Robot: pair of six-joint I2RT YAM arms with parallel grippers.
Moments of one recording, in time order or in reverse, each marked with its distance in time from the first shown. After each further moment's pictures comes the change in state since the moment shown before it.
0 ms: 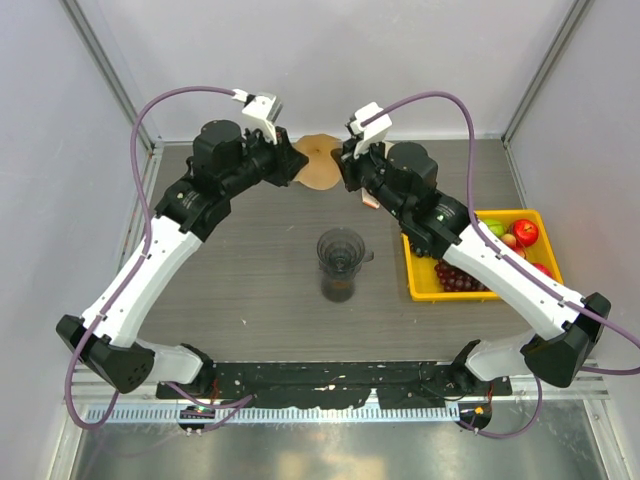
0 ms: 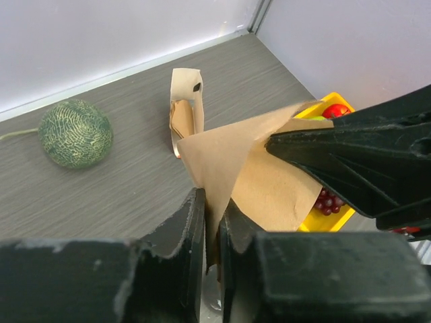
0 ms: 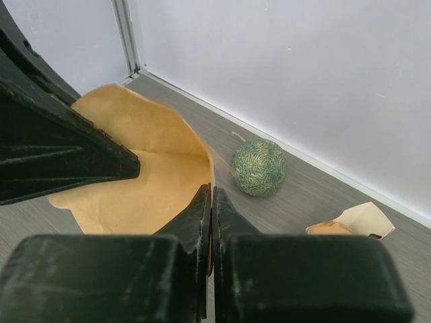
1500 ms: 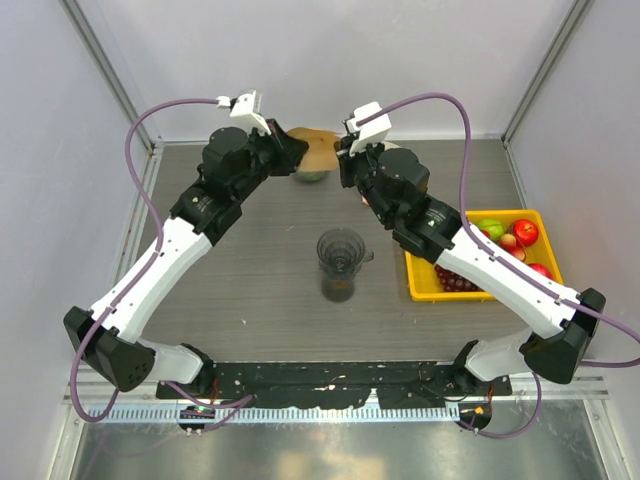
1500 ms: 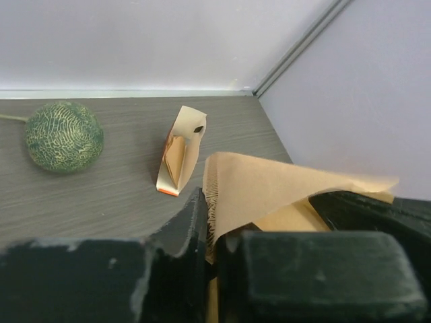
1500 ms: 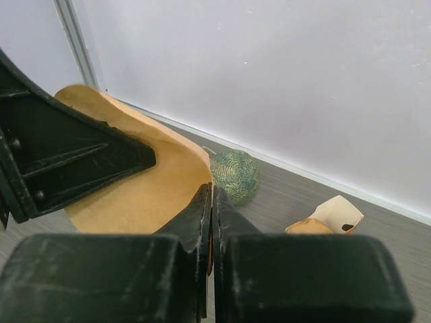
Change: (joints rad) left arm -0.016 0.013 -0.103 0.219 -0.220 -0.295; right arm 0.079 0.015 0.022 0.063 0.248 -0.017
